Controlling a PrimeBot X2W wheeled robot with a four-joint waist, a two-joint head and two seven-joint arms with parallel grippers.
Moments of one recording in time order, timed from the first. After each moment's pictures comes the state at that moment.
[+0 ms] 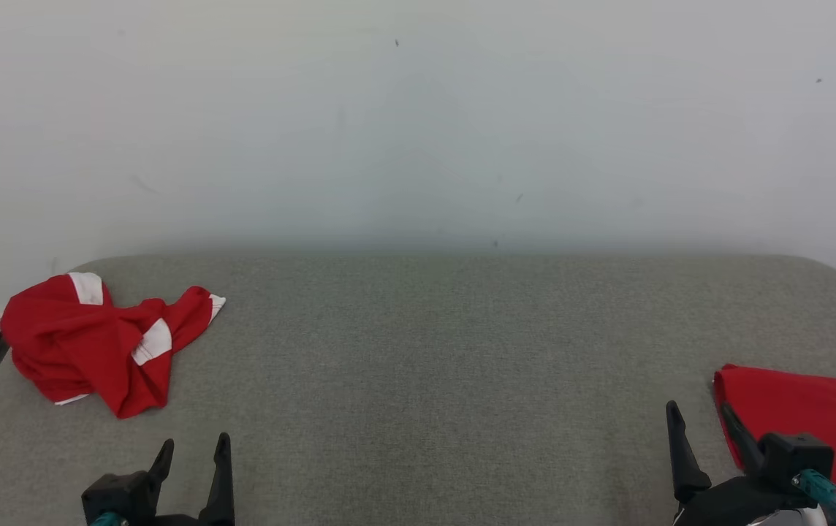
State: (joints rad) left arm -0.02 0.16 -0.25 0.23 -0.28 0.12 -0.06; right arm 0.02 -0.05 -0.05 0.25 0.22 0.01 -0.09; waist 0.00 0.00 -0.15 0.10
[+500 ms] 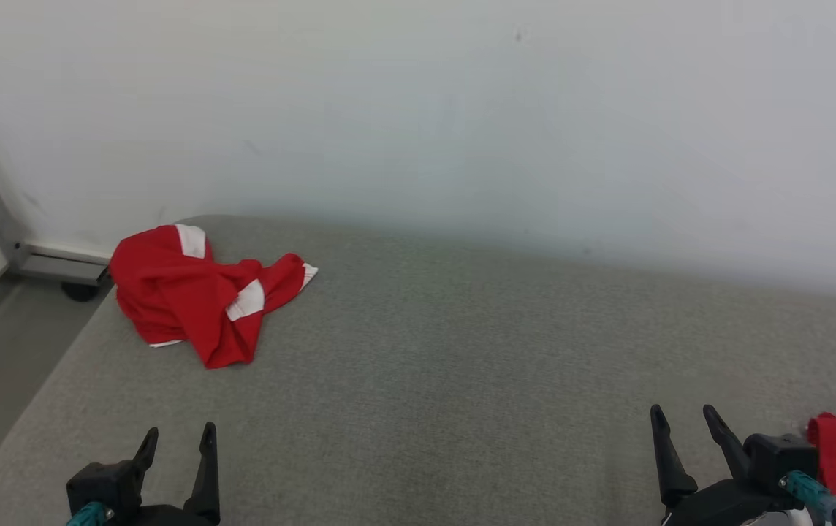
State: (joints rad) left arm -0.03 0.18 -0.24 0.20 -0.26 0.12 -0.04; right arm 0.03 -0.05 -0.02 0.23 0.23 0.00 -0.07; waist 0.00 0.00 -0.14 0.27
